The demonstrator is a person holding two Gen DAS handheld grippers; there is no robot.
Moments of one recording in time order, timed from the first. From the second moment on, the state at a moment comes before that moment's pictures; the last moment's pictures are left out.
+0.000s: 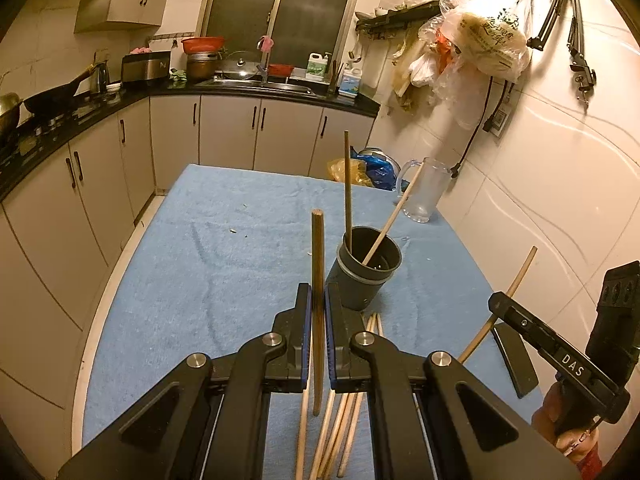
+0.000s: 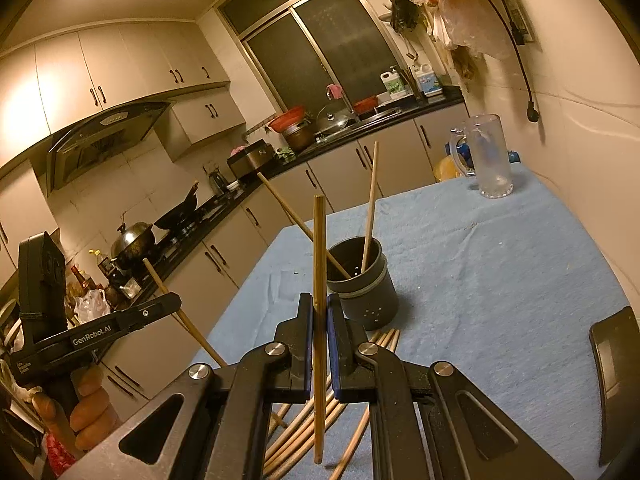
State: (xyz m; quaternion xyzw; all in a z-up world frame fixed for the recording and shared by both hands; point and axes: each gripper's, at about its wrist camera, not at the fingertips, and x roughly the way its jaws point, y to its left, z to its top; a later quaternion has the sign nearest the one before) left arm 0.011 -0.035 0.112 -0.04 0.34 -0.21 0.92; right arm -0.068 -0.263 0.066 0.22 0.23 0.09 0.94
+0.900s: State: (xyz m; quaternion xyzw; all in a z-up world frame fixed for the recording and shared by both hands) left arm 0.033 -0.060 0.164 -0.02 0.31 -0.22 0.92; right arm -0.057 -0.283 0.118 0.21 0.19 0.08 0.96
